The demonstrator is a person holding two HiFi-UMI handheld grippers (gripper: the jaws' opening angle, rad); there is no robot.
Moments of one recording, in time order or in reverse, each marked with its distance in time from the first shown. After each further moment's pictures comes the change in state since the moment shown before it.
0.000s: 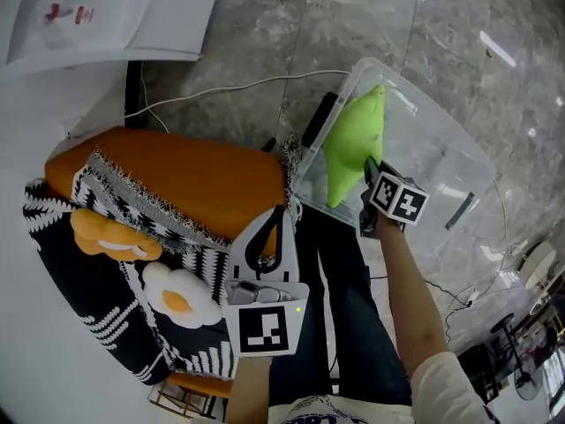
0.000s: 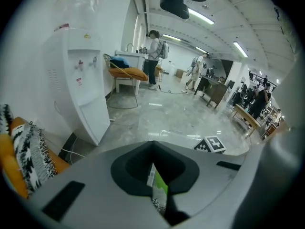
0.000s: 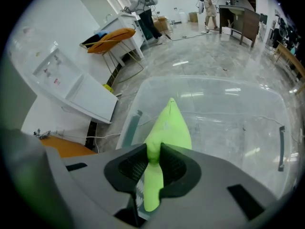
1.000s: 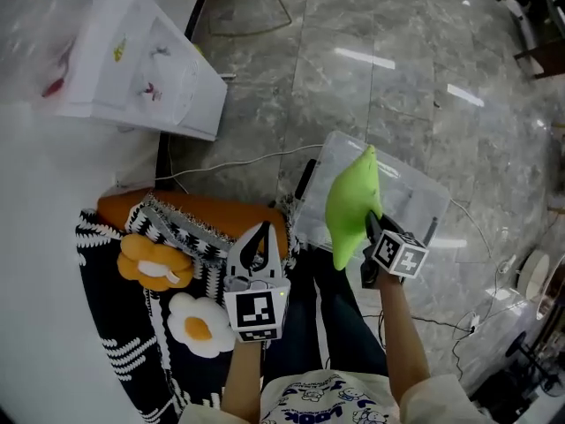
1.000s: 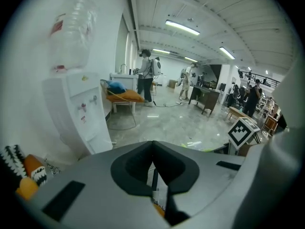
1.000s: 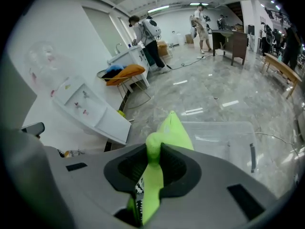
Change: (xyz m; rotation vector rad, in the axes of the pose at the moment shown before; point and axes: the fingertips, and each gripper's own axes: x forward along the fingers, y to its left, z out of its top) left arm -0.128 -0.011 0.126 0.204 -0.106 -0.052; right arm -0.261 0.068 0.061 0.024 -0.226 0.046
